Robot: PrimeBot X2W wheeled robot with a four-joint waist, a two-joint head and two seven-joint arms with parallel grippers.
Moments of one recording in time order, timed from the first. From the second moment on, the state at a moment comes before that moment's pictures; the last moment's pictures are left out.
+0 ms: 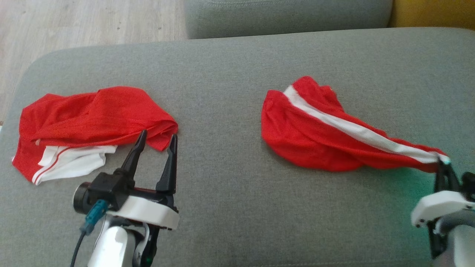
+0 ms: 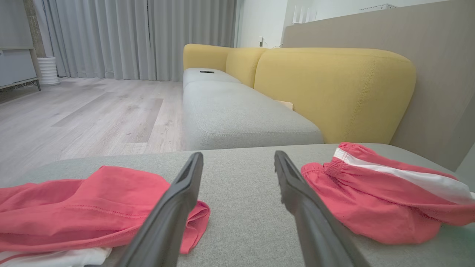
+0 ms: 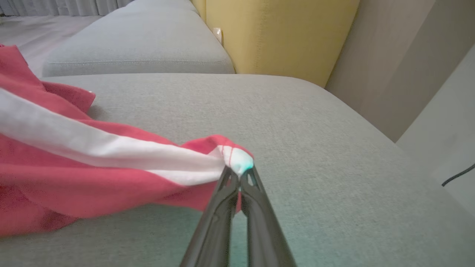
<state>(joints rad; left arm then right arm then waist) -0.08 0.05 -0.21 0.13 -0.15 -0.07 -0.26 -0.23 -0.04 -0.44 0.59 -0.23 0.13 -0.19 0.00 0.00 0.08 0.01</state>
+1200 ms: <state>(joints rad) -0.09 0.05 -0.27 0.12 -0.18 -0.07 -0.26 -0.32 -0.05 0.05 0.47 0.03 0.13 -0.19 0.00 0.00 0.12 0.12</state>
